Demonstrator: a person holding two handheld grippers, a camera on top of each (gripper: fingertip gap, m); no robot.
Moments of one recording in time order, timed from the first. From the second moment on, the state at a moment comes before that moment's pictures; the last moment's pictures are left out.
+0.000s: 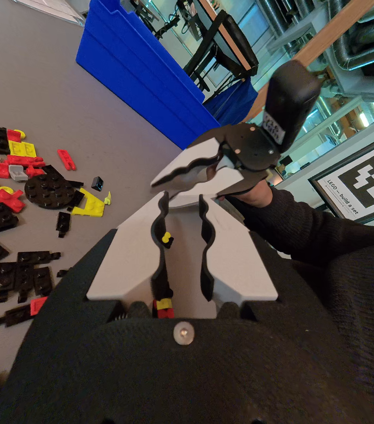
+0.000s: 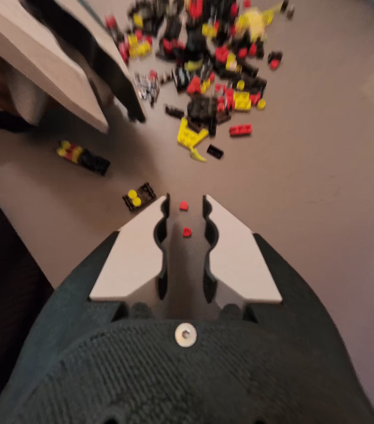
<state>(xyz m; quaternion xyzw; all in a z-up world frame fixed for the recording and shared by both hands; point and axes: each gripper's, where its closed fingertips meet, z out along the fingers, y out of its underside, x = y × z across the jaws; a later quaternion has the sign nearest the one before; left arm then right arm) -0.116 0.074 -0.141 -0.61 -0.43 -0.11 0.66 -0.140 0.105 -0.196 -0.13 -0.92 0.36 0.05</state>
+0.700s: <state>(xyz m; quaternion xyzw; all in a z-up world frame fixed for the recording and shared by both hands) -0.108 0.074 -0.131 -0.68 -0.34 -0.01 0.65 -0.175 0.124 -0.096 -0.16 -0.80 0.53 0.23</state>
